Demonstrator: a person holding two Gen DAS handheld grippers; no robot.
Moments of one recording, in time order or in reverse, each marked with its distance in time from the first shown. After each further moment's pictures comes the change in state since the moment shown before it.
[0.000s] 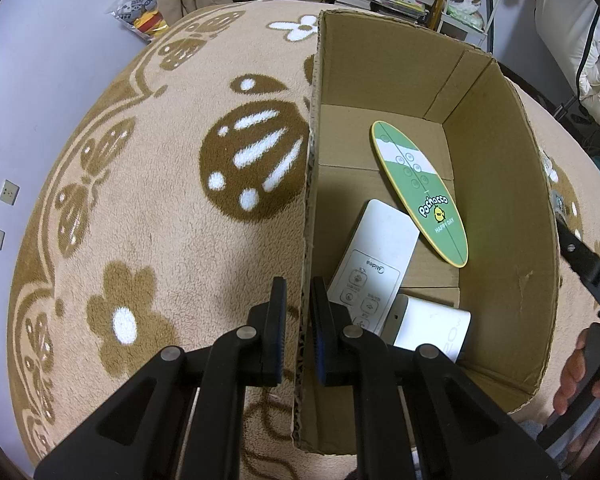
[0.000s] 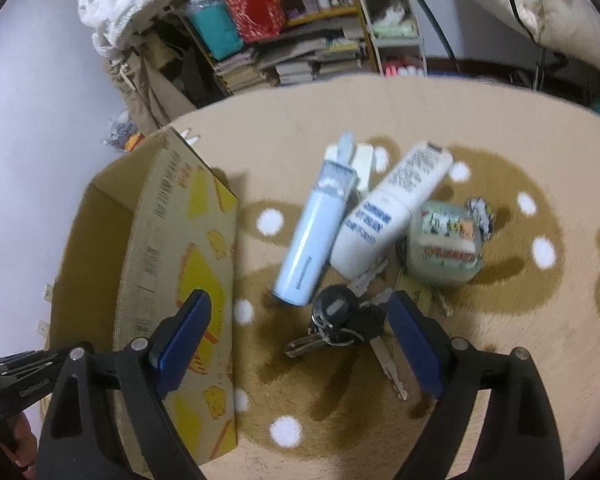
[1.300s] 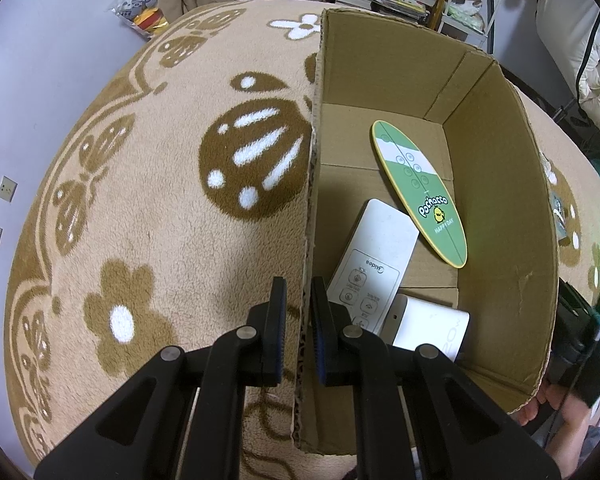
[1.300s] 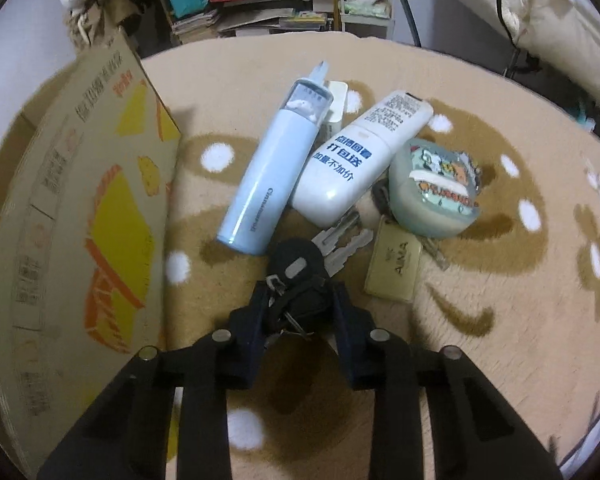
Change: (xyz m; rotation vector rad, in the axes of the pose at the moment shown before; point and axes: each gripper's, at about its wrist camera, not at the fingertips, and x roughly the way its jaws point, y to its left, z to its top) left arm 0.001 0.004 -0.001 -0.011 0.004 -0.011; right arm 0.030 0.011 -0.031 -0.040 0.072 -0.242
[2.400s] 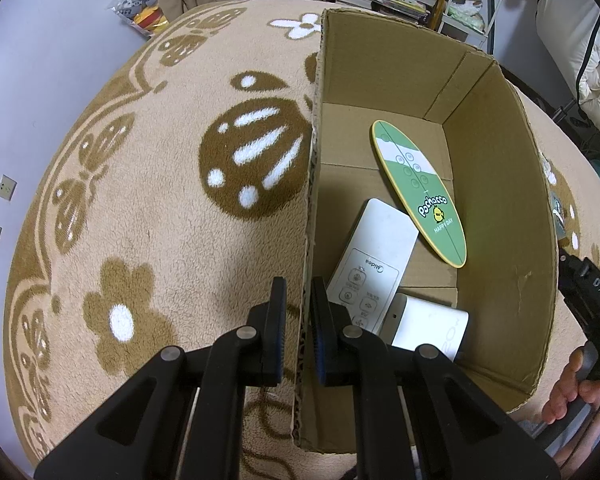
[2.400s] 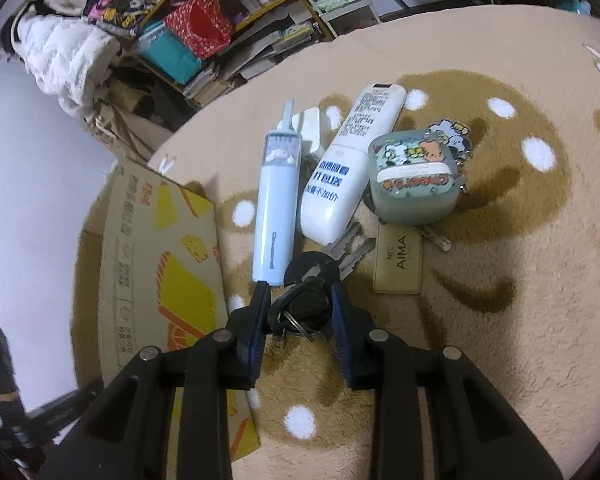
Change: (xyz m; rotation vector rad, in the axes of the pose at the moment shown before) left arm 0.000 -0.002 -0.001 0.001 0.002 0.002; right arm -0.012 -0.061 0.005 0.317 -0.047 0.349
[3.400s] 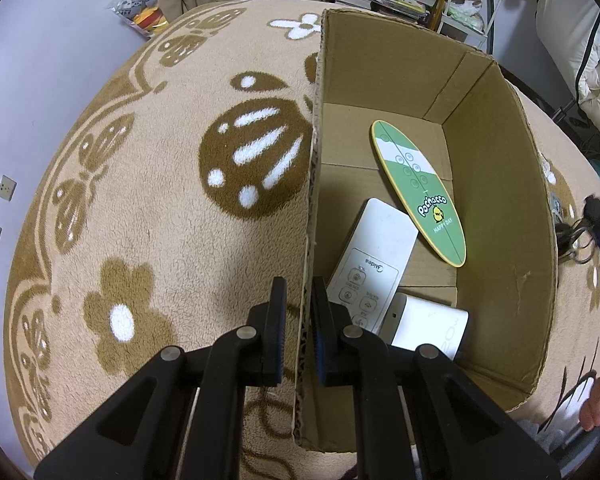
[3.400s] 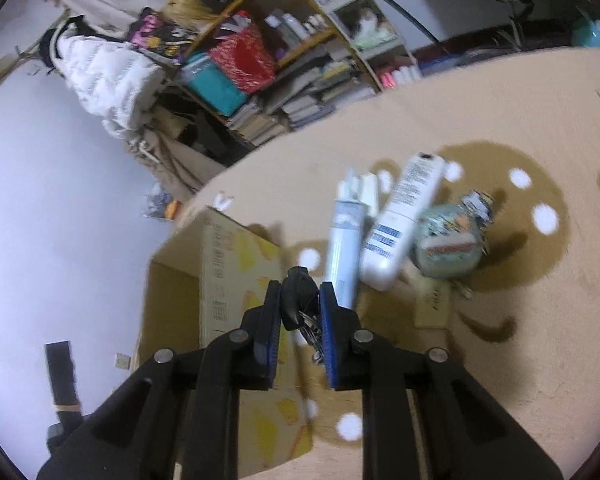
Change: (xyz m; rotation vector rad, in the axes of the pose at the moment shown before) left arm 0.001 0.000 0.000 0.000 0.001 -0.001; right arm -0.047 0.042 0.017 -0.063 -0.114 0.127
